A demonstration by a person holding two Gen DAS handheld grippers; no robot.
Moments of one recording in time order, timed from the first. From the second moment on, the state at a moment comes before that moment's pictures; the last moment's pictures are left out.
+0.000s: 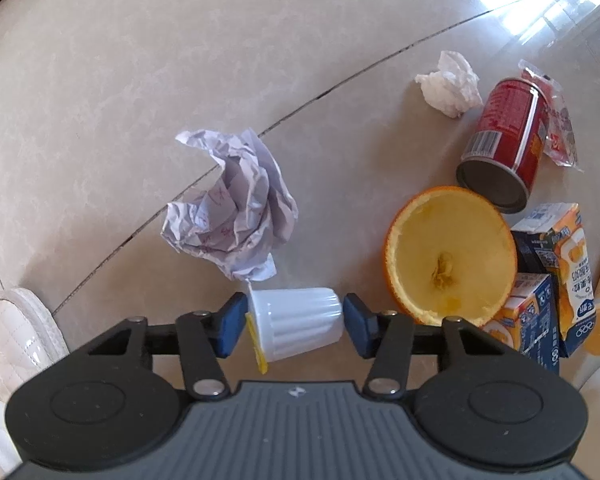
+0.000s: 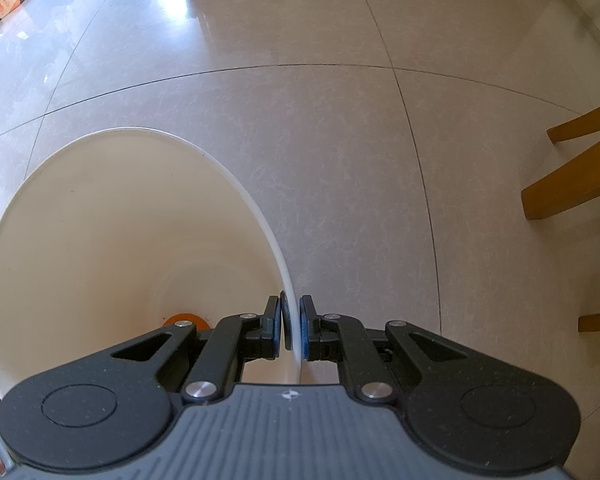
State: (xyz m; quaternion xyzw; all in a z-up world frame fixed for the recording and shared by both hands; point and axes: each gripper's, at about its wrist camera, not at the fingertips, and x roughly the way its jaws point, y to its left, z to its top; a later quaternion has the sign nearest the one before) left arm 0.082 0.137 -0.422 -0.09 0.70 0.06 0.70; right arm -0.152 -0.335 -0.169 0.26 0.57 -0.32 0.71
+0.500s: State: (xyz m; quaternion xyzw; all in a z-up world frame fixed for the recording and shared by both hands) left arm 0.089 0.119 -0.393 -0.02 0.72 0.01 0.69; right arm -0.151 -0.336 -0.169 0.26 0.58 -0.32 0.71
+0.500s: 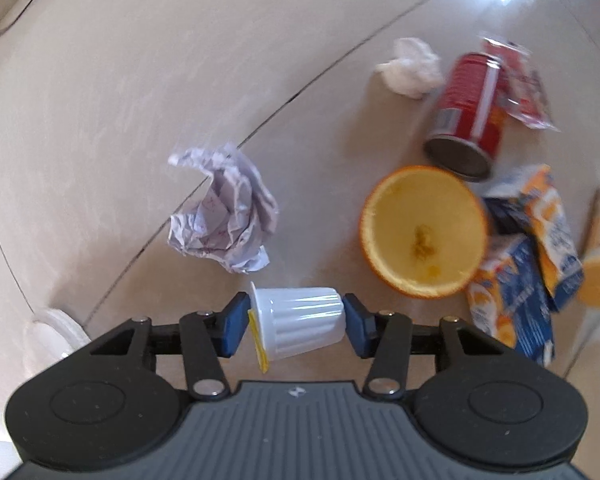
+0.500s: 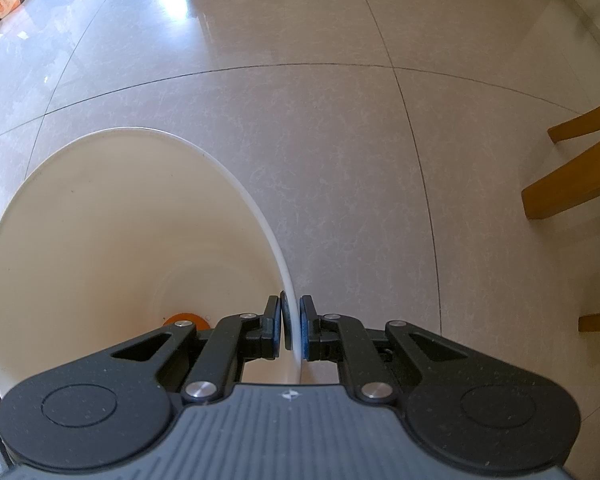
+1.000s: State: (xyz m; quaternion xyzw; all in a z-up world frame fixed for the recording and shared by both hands) left arm 0.090 0.024 -0.249 0.12 0.67 -0.19 0.71; right arm -0.149 -0.336 -0.170 0.25 0.58 -0.31 0.71
